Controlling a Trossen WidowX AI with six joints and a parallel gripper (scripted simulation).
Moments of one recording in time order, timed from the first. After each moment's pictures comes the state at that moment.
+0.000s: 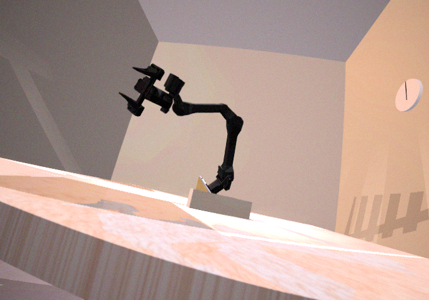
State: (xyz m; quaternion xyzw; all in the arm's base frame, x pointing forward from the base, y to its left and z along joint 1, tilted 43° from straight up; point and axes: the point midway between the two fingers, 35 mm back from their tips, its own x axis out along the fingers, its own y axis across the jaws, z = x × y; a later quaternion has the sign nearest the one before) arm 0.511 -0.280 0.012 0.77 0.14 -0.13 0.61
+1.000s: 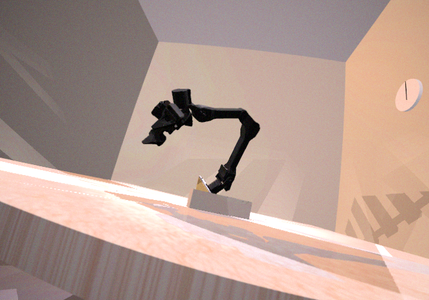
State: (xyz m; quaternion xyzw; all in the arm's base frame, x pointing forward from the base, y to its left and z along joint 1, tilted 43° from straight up) arm 0.429 -0.132 -0.022 0.58 0.45 -0.11 0.67
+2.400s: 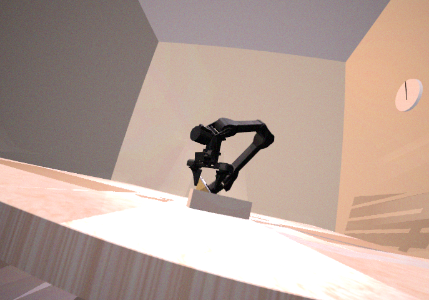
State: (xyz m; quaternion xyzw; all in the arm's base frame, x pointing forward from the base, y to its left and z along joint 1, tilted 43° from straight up) arm 0.219 0.026 0.024 0.31 0.76 0.18 0.55
